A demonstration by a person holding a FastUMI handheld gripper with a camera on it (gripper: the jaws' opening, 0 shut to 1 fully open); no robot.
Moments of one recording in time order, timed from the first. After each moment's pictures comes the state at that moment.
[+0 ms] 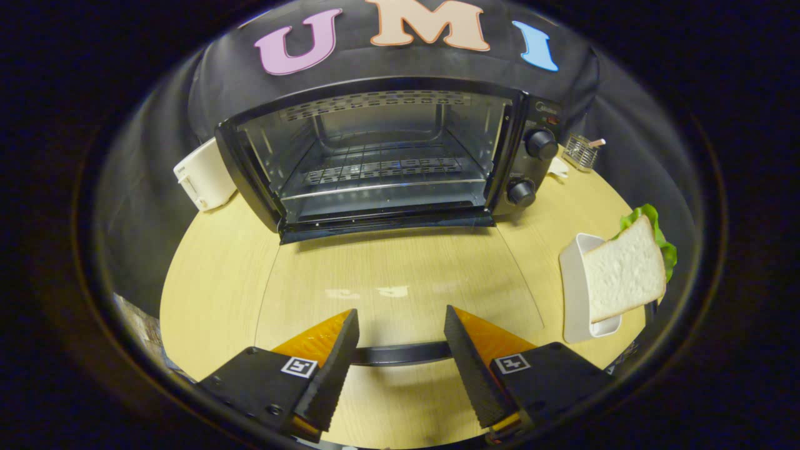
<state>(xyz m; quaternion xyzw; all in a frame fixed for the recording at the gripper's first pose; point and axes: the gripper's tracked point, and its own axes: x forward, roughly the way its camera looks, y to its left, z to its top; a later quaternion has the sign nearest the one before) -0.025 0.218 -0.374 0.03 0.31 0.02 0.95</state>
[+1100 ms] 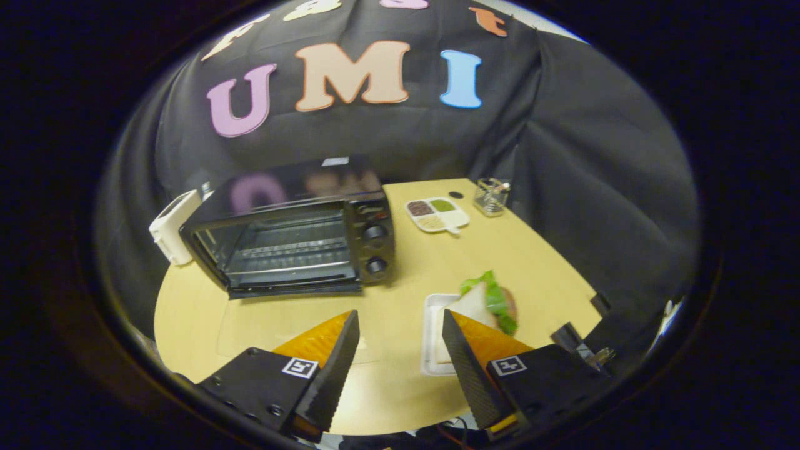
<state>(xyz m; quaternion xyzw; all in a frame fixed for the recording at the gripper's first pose) -0.049 0.032 -0.251 0.03 0.21 -0.09 0.97</state>
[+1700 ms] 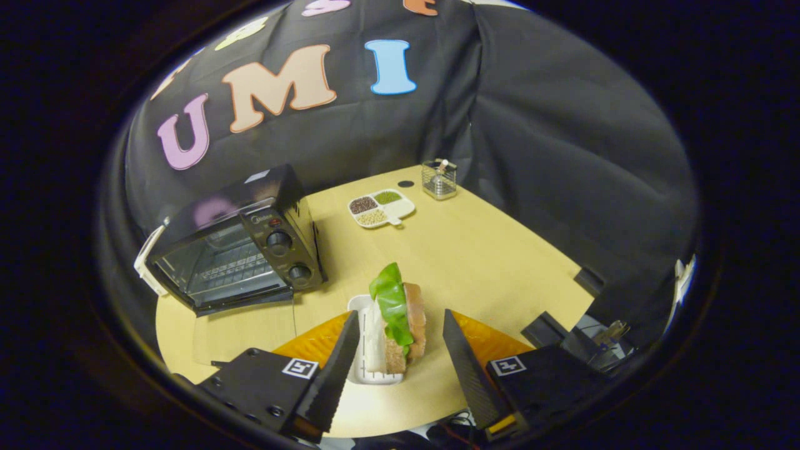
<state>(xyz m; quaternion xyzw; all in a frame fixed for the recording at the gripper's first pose) -0.039 -0.059 -0.302 0.12 0.23 -0.12 0.96</state>
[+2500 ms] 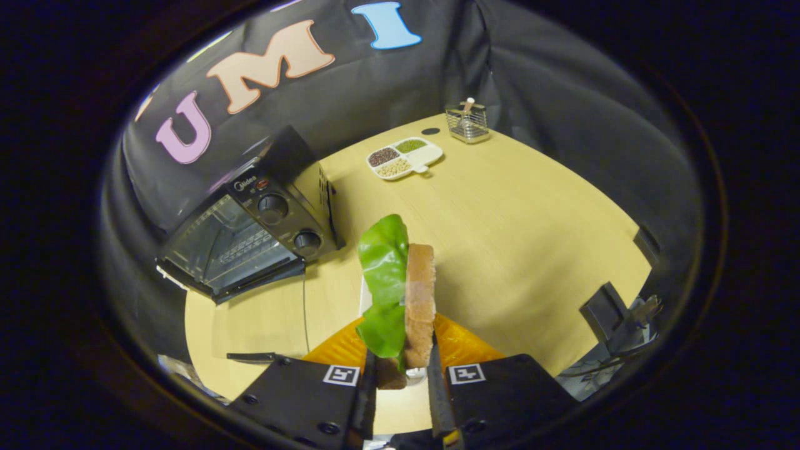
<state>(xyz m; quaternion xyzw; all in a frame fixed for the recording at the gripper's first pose) -0.017 -0.036 -0.357 0.18 0.32 -0.03 0.93</state>
